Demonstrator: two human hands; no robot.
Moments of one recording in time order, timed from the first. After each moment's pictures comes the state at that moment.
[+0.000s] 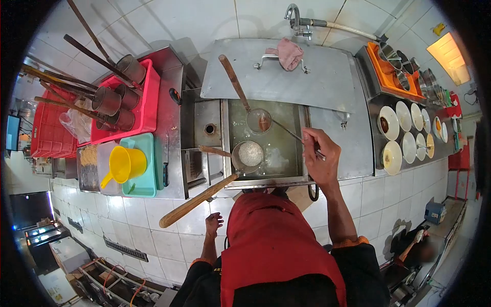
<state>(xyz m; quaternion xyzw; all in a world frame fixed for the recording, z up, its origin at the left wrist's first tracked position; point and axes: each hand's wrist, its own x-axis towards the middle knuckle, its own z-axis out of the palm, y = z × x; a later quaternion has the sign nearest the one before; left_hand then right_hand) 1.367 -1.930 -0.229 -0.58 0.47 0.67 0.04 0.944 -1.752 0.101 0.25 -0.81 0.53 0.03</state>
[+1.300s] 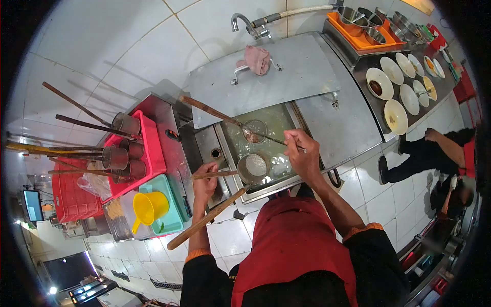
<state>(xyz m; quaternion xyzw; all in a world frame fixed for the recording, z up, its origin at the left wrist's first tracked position) 1.093 -2.071 -0.029 -0.09 0.89 0.42 -0.17 0.963 -1.768 0.047 0.10 -0.76 0.64 0.02</state>
